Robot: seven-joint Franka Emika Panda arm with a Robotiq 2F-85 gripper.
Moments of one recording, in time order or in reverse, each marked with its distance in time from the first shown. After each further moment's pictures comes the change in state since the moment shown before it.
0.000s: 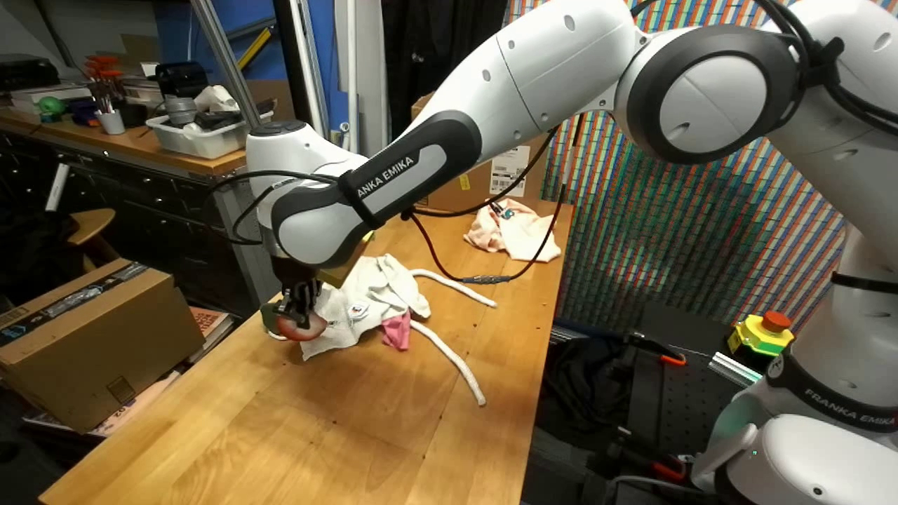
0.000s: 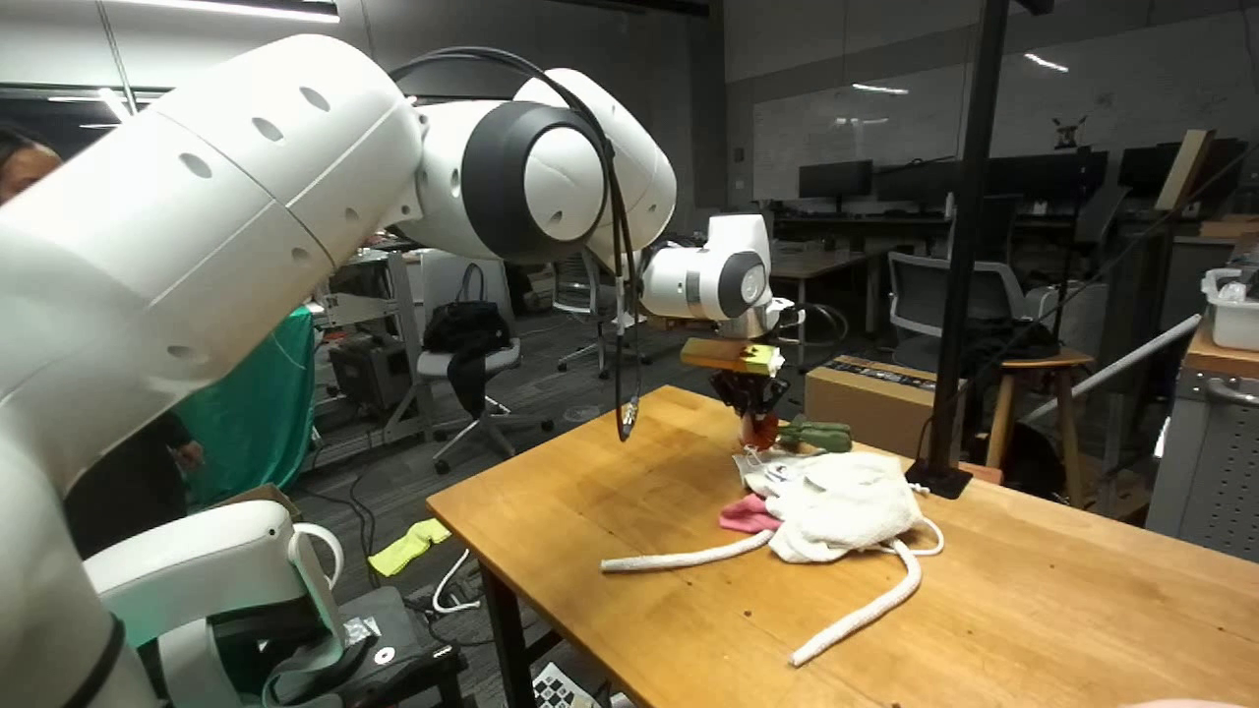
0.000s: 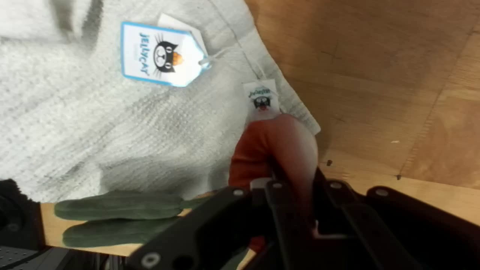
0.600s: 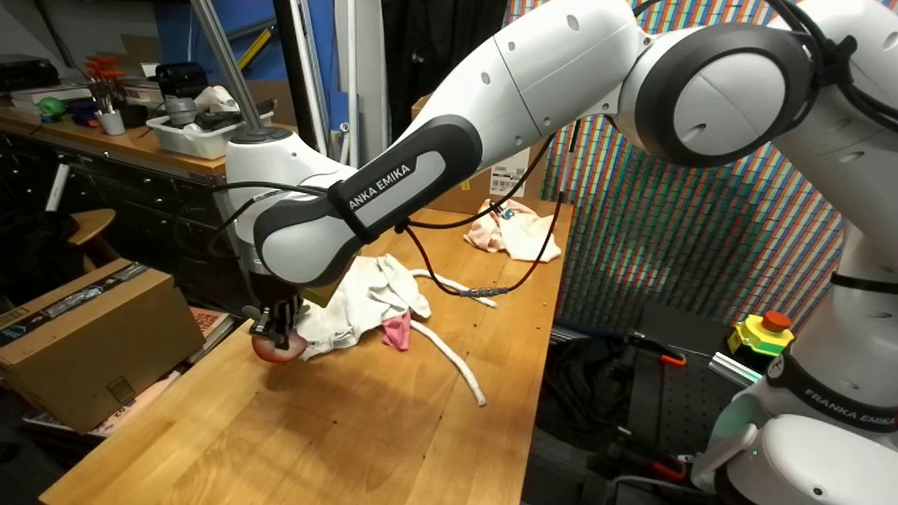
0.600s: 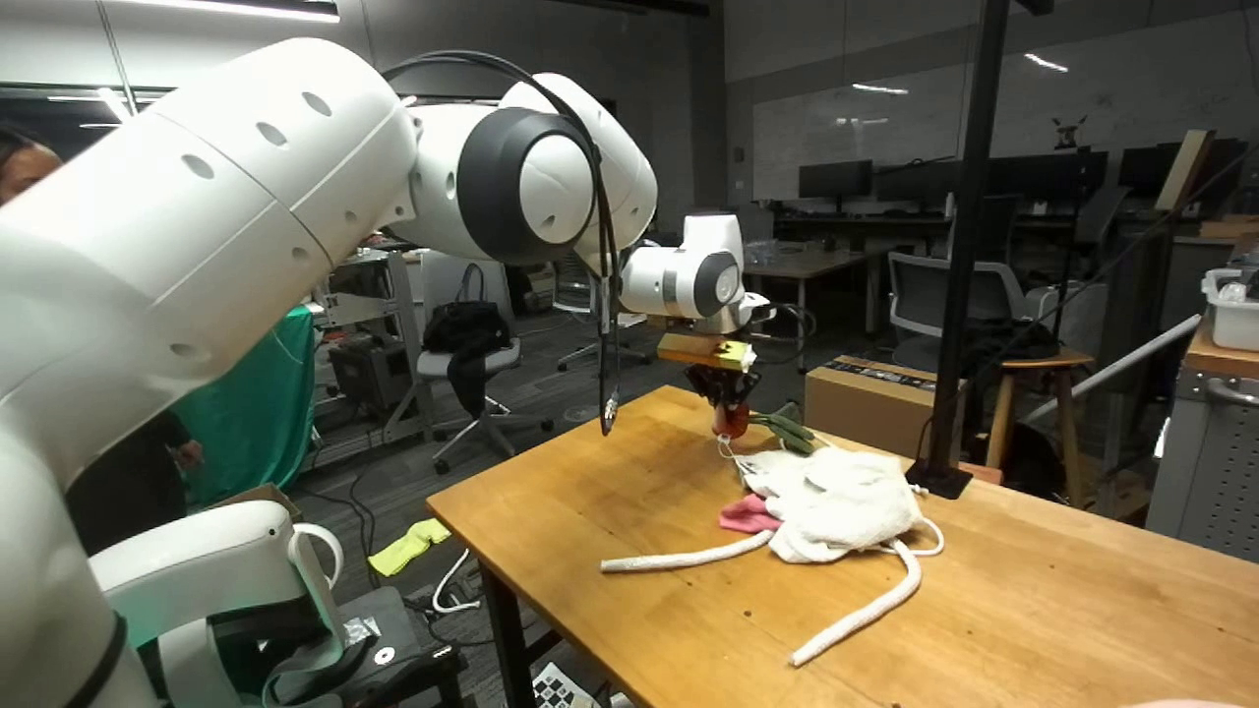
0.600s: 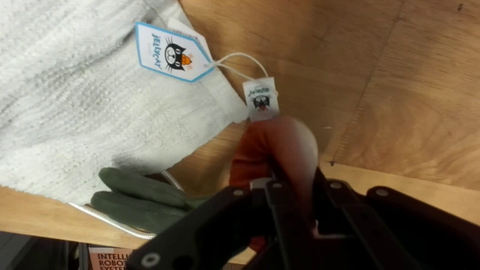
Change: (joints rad) arm 0.033 0.000 0.036 -0.006 0.009 0.039 -0.001
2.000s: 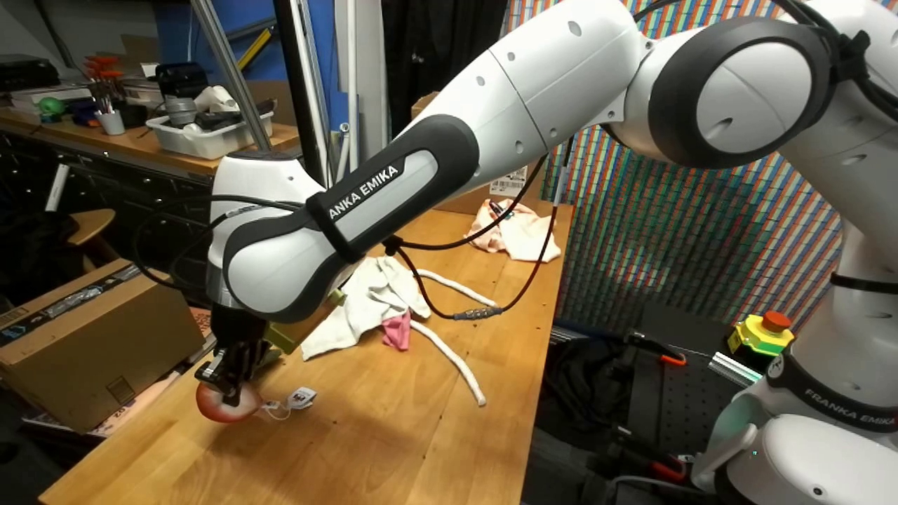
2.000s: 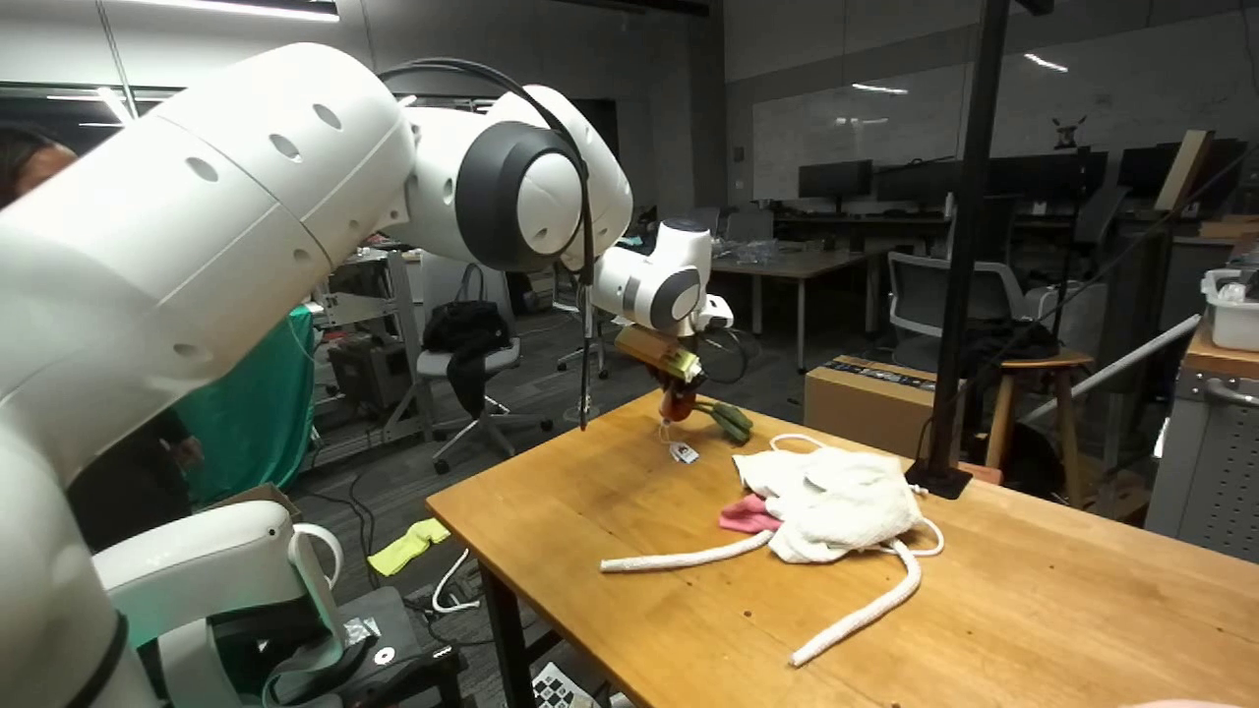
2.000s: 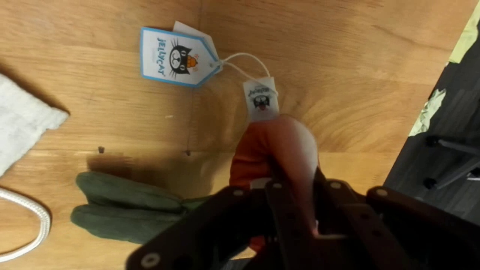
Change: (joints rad) arm 0.024 0.007 0.097 -0.049 0.195 0.145 0.008
